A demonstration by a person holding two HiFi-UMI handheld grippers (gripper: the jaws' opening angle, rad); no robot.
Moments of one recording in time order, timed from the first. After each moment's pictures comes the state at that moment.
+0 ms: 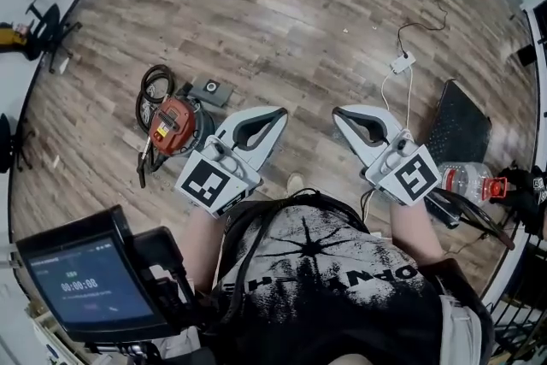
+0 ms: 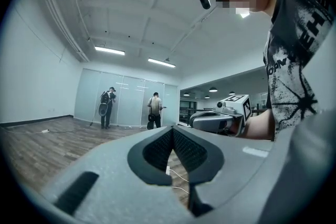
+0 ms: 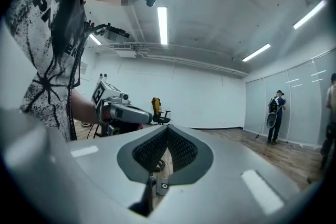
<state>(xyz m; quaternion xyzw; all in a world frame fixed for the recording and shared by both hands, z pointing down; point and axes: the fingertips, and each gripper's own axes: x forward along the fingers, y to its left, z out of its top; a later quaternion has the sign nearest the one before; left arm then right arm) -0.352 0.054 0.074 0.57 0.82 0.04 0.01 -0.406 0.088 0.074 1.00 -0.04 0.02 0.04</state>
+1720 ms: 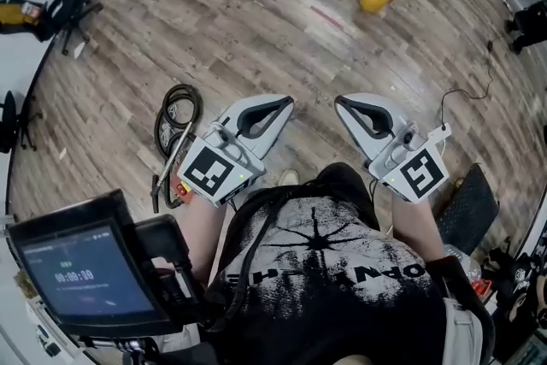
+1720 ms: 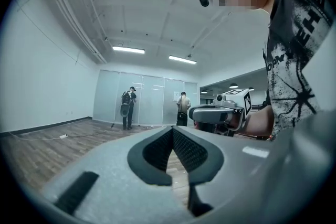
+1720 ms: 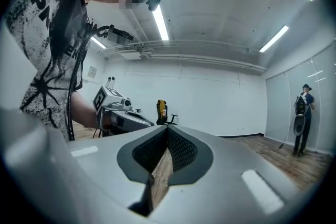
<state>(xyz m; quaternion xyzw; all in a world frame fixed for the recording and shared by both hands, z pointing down) 0.024 0.278 0.100 0.63 0.77 0.06 -0.01 -0.019 0.313 0.079 0.99 -0.14 0.01 0.05</state>
